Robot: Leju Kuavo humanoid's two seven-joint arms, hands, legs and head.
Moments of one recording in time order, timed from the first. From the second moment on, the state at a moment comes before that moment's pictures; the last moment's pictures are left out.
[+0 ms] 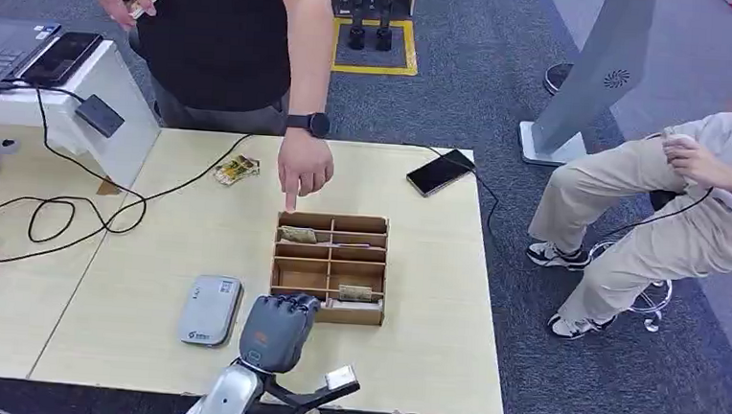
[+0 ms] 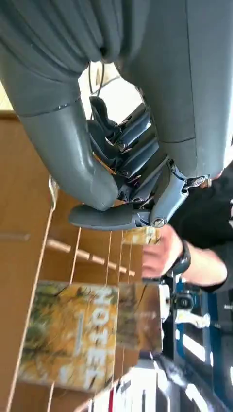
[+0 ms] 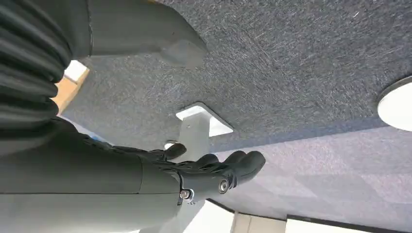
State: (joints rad) left arm -0.14 -0.13 -0.45 -0.95 -1.47 0.71 -0.08; right arm -0.11 0.34 -1.54 -0.75 1.35 -0.70 -0.34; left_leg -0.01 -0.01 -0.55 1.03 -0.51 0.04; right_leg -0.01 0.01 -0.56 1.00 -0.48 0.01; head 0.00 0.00
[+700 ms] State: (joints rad) left arm -0.04 -0.13 -0.46 -1.12 -1.47 0.71 -0.03; right arm -0.11 0.34 -1.54 -0.75 1.36 -0.70 -0.33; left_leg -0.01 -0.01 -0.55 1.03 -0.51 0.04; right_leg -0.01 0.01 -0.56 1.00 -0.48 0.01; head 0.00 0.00
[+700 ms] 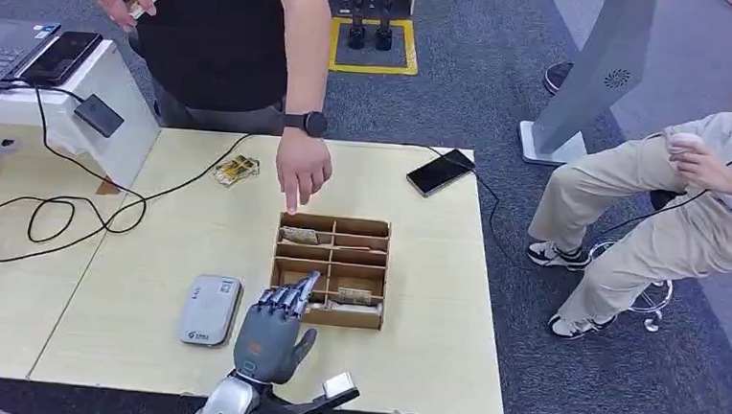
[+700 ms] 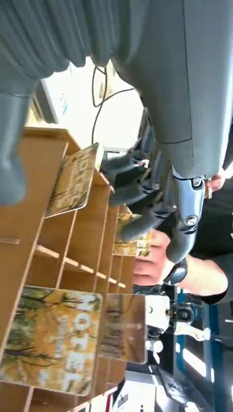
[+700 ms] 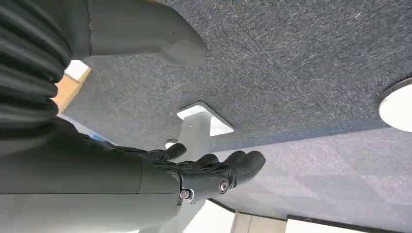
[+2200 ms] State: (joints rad) left arm 0.10 -0.23 -0.14 -1.29 -1.45 0.70 -0.45; right arm -0.12 0.34 -1.54 -0.75 1.40 -0.70 -0.31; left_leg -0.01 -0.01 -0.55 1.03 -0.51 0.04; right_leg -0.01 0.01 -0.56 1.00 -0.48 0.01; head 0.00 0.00
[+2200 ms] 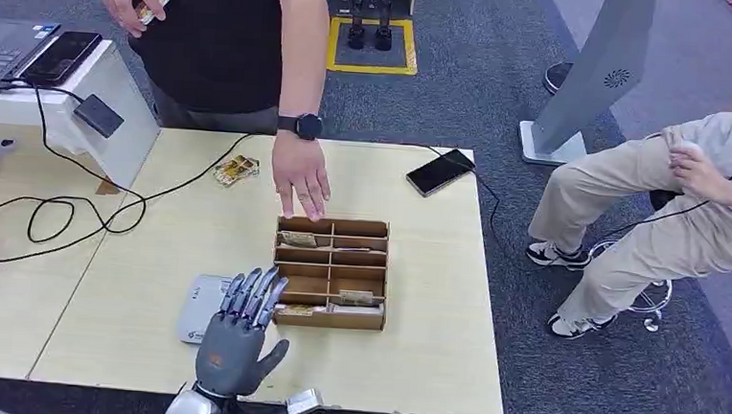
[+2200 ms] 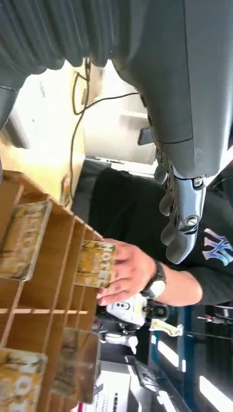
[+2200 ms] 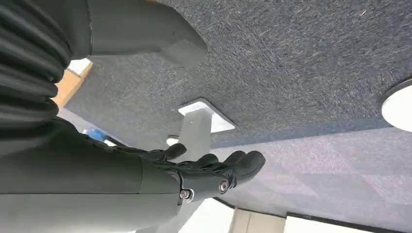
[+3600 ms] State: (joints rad) left arm 0.01 -0.21 -0.30 -1.17 -1.48 0.70 -0.10; right arm -0.12 0.34 -1.54 -0.76 1.43 -0.70 -0.32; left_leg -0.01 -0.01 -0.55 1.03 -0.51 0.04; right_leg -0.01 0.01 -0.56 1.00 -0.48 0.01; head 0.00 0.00
